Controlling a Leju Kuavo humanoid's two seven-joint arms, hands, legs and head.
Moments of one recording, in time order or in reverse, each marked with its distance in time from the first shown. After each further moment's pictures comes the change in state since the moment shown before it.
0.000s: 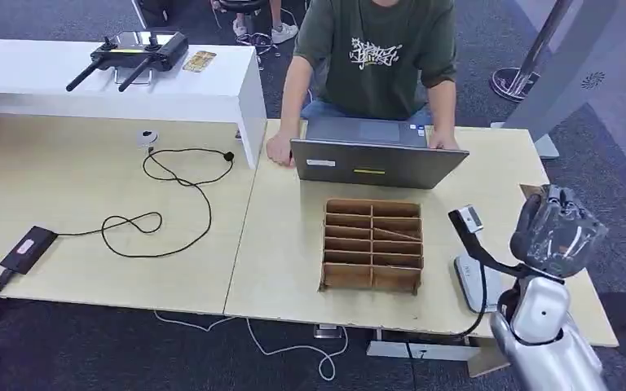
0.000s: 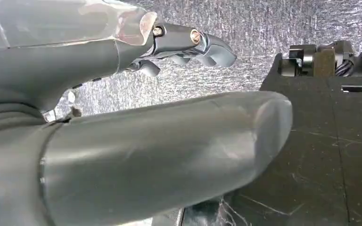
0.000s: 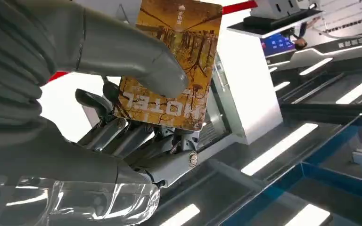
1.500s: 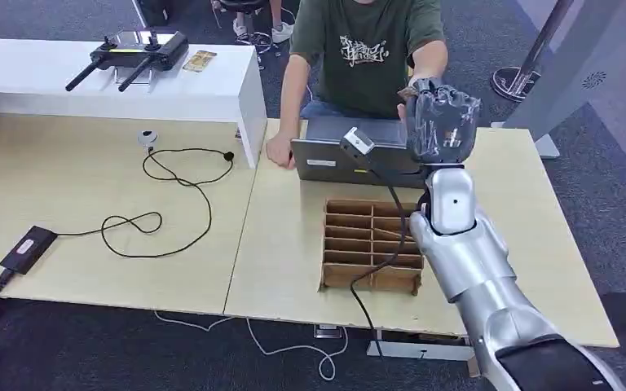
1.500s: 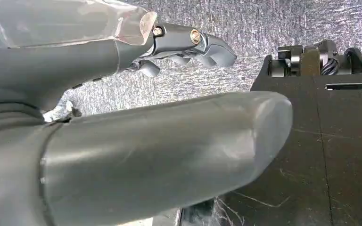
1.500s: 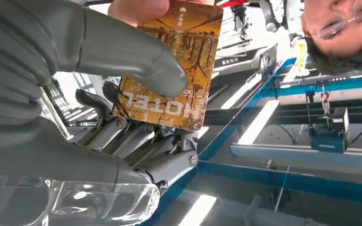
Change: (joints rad) left arm -0.020 -0.004 -0.040 0.000 0.000 -0.035 -0.012; right arm -0.501 0.401 0.026 0.503 0.000 0.000 -0.409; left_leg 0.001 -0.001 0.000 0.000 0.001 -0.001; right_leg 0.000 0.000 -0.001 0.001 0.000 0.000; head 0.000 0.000
